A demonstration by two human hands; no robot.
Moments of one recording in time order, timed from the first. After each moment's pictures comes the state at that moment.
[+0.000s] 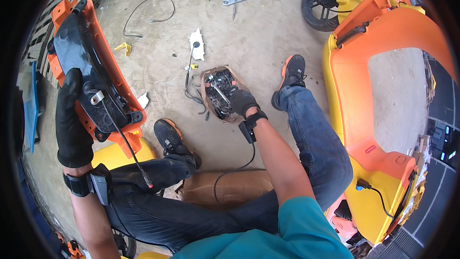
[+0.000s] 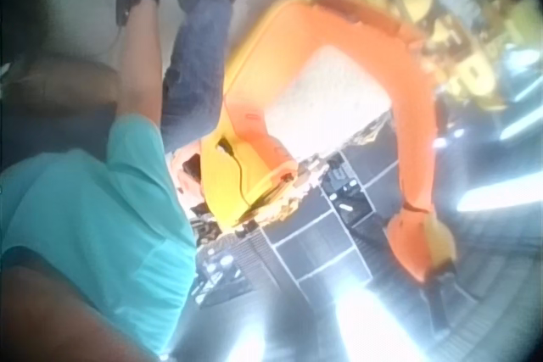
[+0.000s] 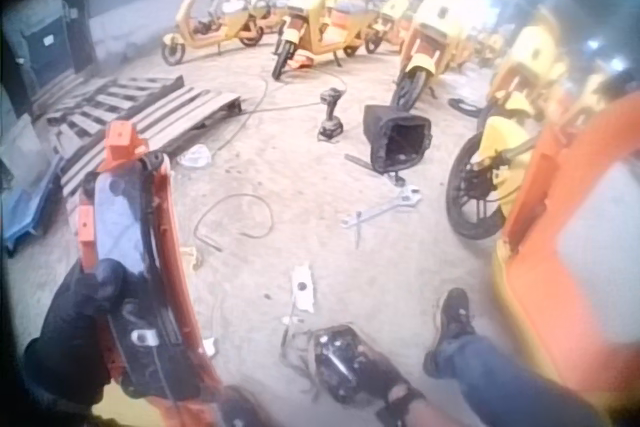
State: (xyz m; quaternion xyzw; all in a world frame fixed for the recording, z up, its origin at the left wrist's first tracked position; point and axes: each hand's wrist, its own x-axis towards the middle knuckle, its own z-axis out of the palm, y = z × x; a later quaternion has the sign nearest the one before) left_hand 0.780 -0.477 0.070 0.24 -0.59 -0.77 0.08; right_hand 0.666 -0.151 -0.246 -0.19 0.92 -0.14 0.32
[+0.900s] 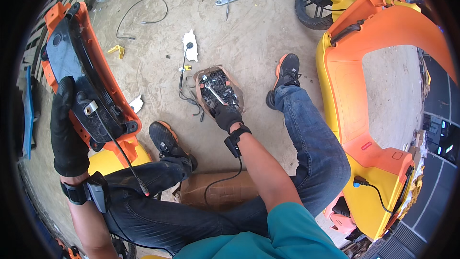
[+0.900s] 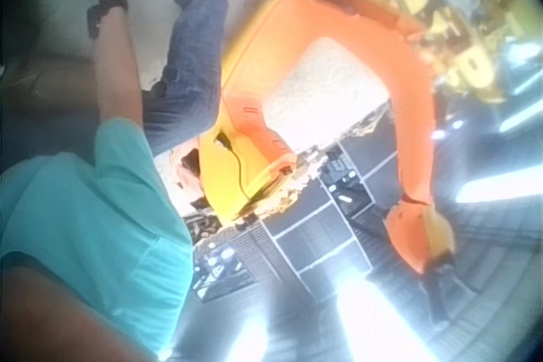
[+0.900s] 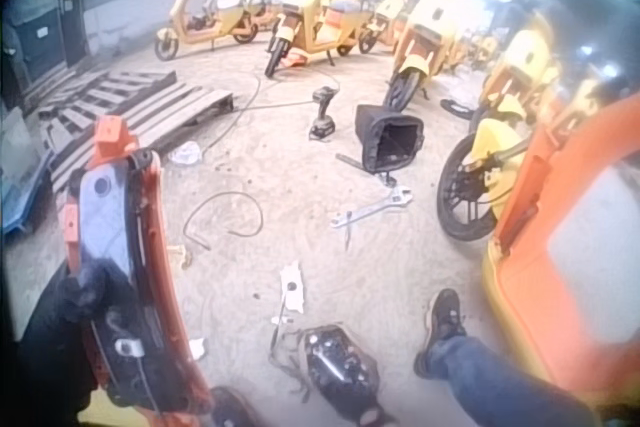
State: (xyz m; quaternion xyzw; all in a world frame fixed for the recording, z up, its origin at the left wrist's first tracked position) left_hand 0.794 -0.488 0.059 0.22 -0.59 -0.77 0.09; right_hand 0.719 -0.178 -0.225 -0.17 0.90 -0.36 0.18
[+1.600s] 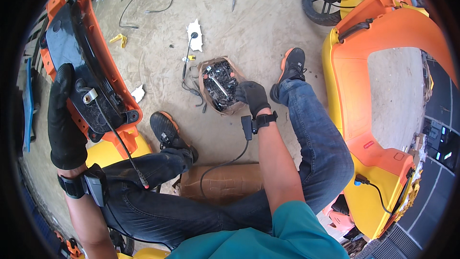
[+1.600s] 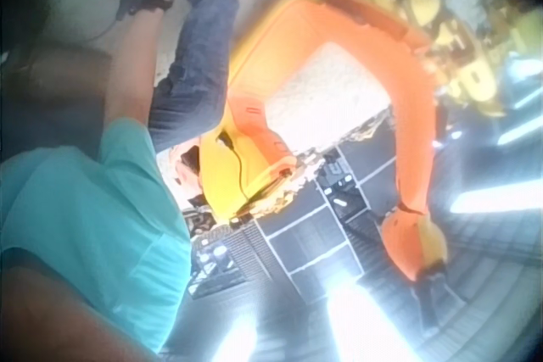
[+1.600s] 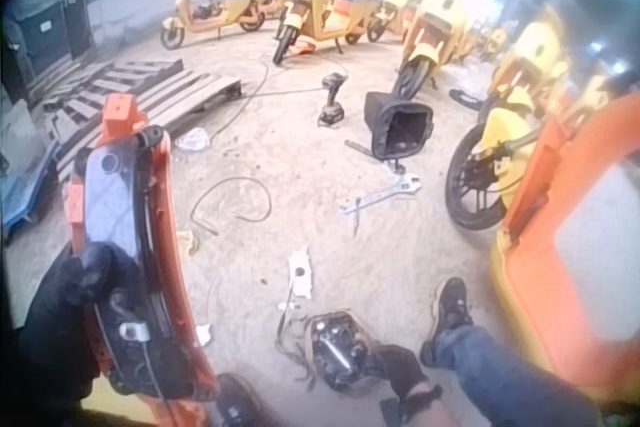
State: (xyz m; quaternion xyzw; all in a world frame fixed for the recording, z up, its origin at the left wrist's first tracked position) left_hand 0.802 -0.503 0.047 0.14 -0.64 -0.75 0.09; right_hand 0.678 -0.122 -0.221 0.23 0.65 -0.64 0.33
